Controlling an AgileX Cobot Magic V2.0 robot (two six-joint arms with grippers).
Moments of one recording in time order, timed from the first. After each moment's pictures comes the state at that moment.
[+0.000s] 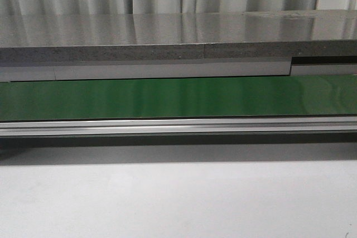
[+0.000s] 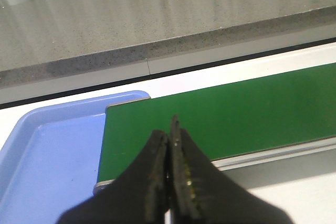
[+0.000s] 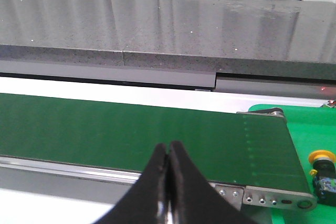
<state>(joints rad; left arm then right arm) -0.05 0.33 -0.32 -0.16 0.28 0.30 0.10 0.20 -0.25 0.06 0.24 -0.03</state>
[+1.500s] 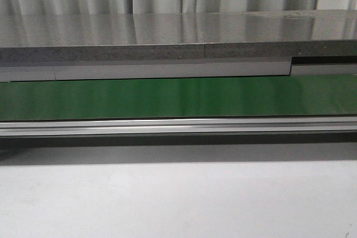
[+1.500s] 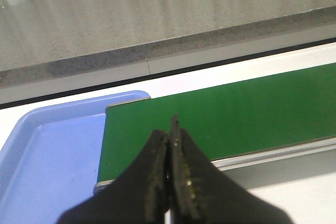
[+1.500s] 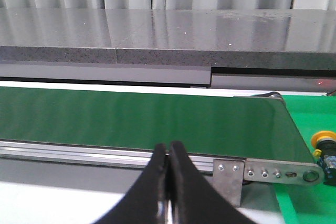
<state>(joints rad) -0.05 0.33 -0.32 -0.16 0.28 0.30 0.11 -0.01 0.03 0.02 0.09 0.03</state>
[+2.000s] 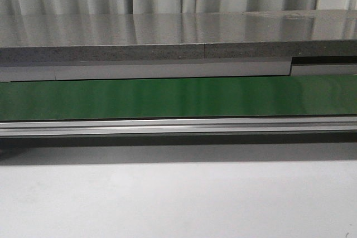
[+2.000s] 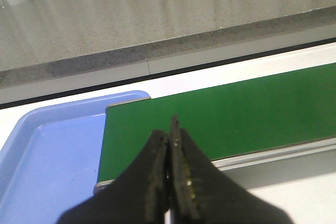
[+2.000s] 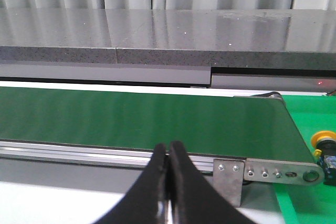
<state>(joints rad) -0.05 0.33 -0.32 -0.16 0.28 0.30 0.11 -0.01 0.03 0.02 0.09 0.03</state>
